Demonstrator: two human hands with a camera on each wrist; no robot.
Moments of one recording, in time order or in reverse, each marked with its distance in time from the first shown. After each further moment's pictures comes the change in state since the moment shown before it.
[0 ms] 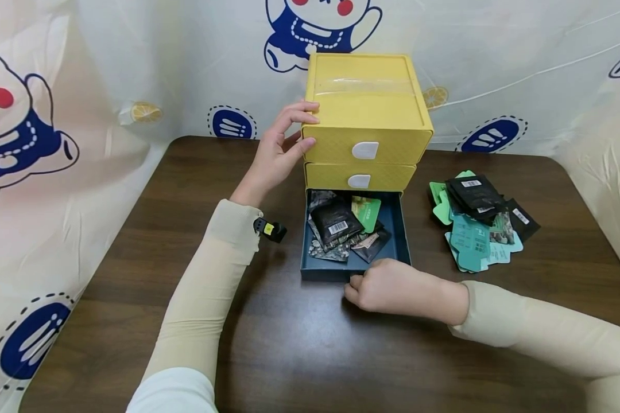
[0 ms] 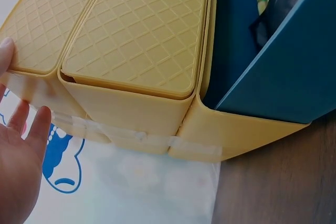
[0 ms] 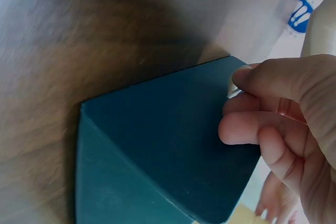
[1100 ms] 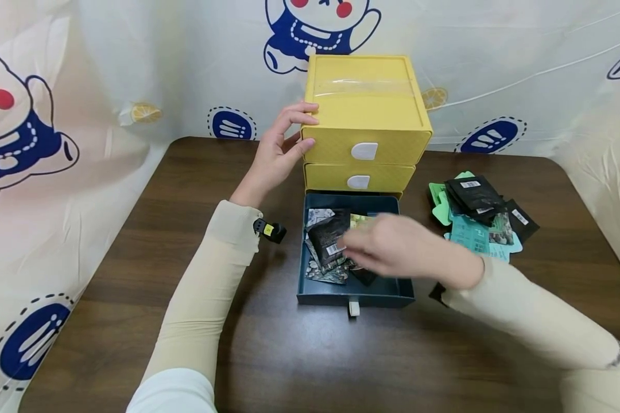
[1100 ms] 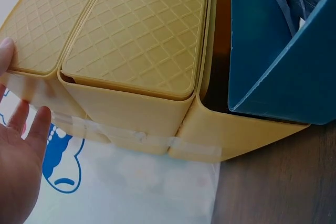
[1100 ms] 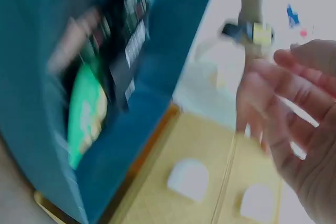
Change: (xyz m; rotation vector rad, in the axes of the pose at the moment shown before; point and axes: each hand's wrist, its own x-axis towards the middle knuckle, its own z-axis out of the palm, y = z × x) left_hand 0.004 -0.023 -0.002 0.015 0.003 0.051; right_hand 0.006 0.053 -0.028 0.570 0.304 0.168
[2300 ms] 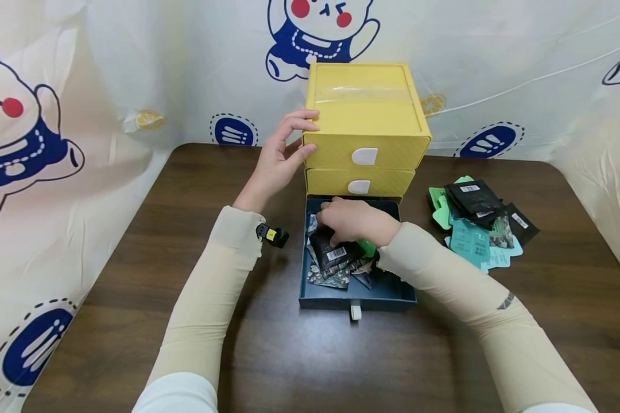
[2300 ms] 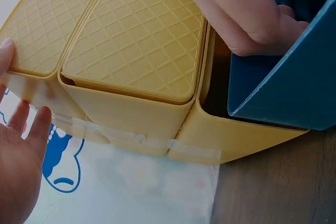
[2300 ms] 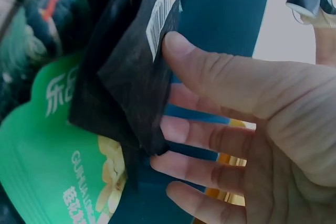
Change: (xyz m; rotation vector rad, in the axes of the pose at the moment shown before) left_hand -0.005 0.027 0.002 -0.017 0.000 -0.034; right_hand 0.081 0.054 0.045 -0.072 -0.575 0.504
